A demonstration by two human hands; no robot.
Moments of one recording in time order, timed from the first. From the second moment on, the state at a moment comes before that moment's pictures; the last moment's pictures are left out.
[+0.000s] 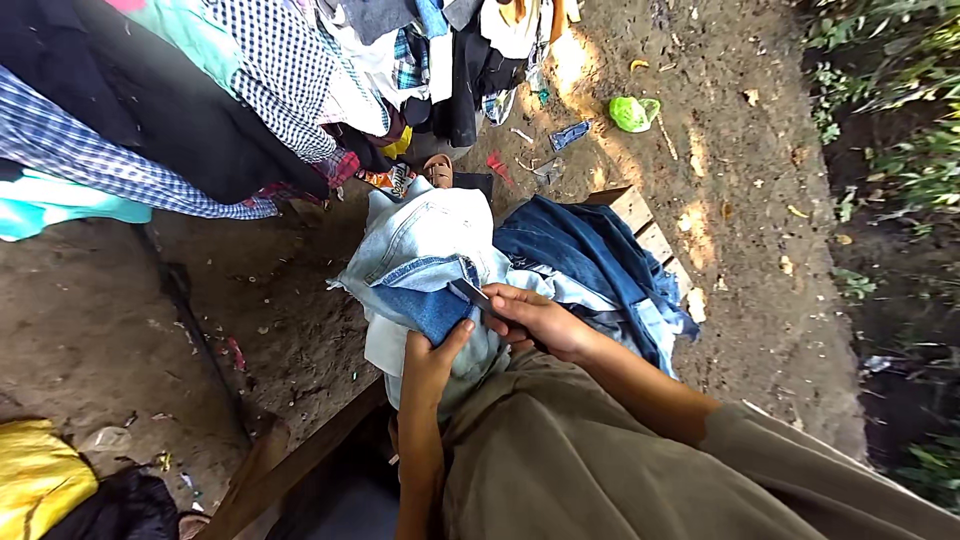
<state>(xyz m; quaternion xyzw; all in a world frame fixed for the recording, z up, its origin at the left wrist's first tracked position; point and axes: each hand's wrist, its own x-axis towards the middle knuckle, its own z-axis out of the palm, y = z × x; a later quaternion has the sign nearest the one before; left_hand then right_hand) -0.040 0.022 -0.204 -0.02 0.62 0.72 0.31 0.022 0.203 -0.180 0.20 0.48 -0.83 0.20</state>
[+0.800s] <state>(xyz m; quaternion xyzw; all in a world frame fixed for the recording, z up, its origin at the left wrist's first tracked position) -0.042 0.018 -0.207 0.00 0.60 0.73 0.33 0.035 0.186 -0.211 0.07 0.84 -0.54 -0.07</state>
